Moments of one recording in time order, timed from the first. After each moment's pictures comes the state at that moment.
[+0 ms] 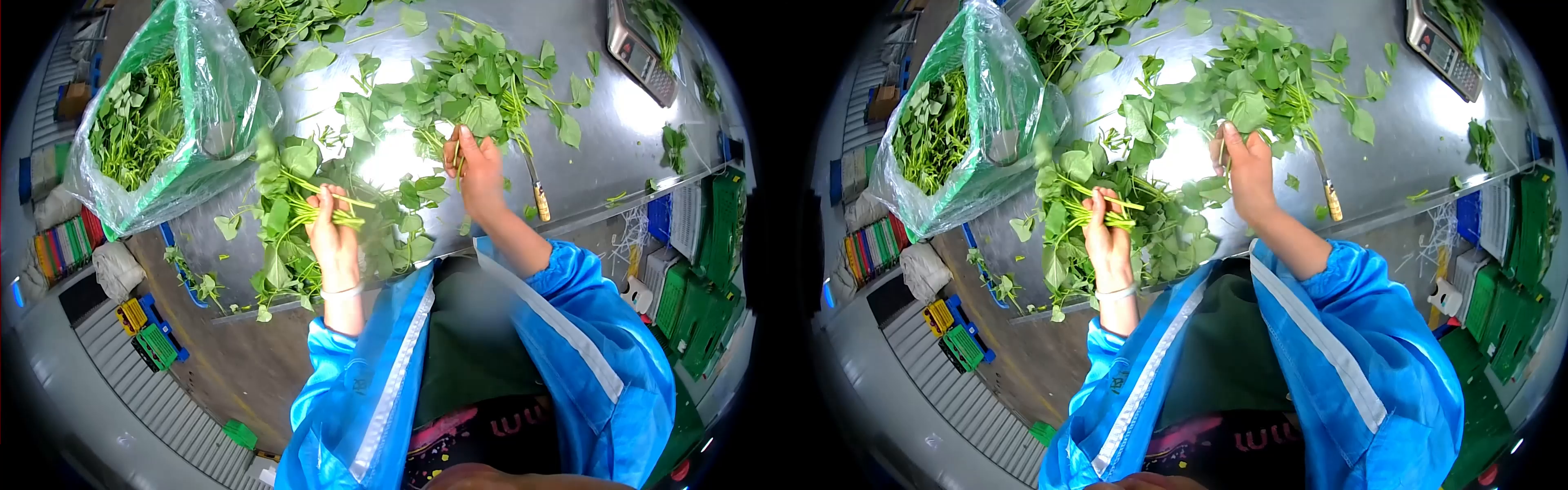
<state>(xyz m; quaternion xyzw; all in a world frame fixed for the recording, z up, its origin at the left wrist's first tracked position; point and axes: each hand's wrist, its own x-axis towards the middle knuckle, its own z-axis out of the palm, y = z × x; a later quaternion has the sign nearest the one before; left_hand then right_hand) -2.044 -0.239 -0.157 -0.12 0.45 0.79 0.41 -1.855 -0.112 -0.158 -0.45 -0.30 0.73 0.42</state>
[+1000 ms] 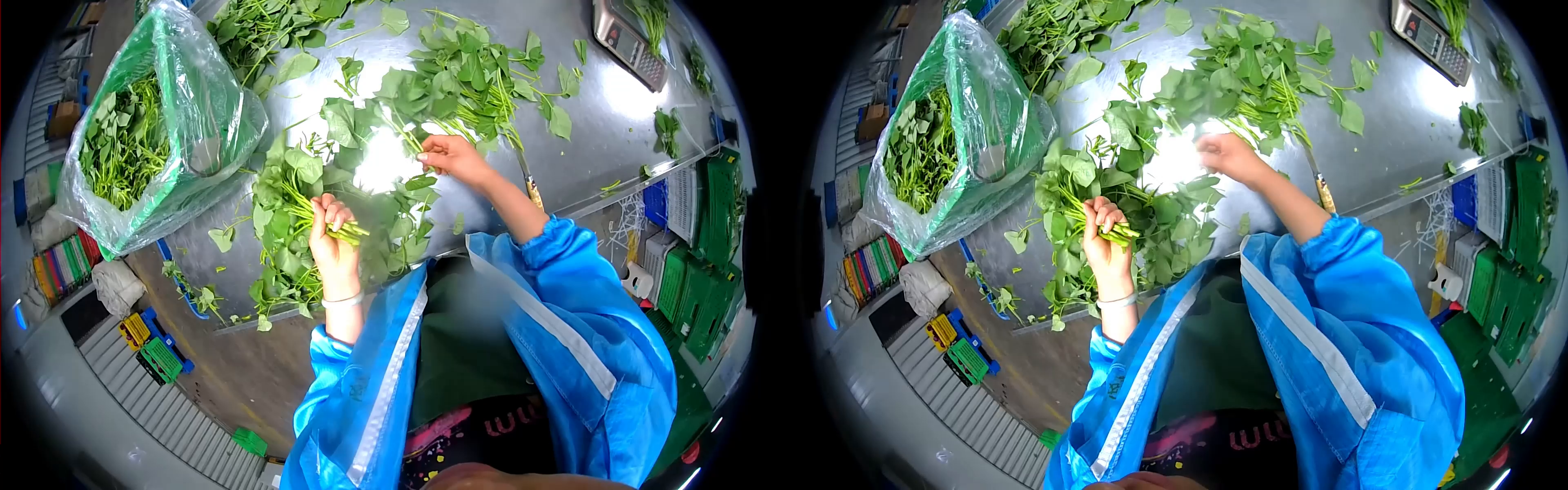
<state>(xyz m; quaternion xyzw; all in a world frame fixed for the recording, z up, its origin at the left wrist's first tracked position) -2.042 -0.245 -0.167 -0.19 0.10 0.80 0.56 -1.826 -0.073 -0.243 -0.40 -0.69 0.60 0.10</state>
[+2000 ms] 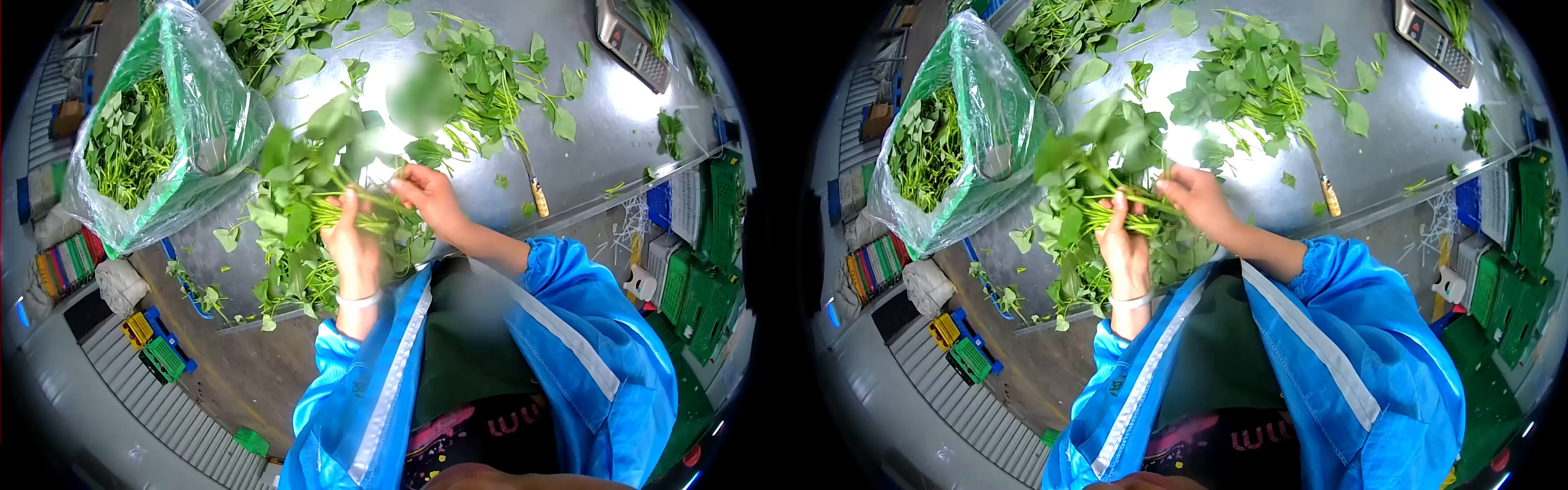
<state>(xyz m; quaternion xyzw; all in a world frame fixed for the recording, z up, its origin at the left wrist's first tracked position) -2.009 -0.223 -0.146 -0.07 0.51 0.74 0.43 -1.884 -0.146 -0.168 -0.40 -0.44 0.76 0.26</state>
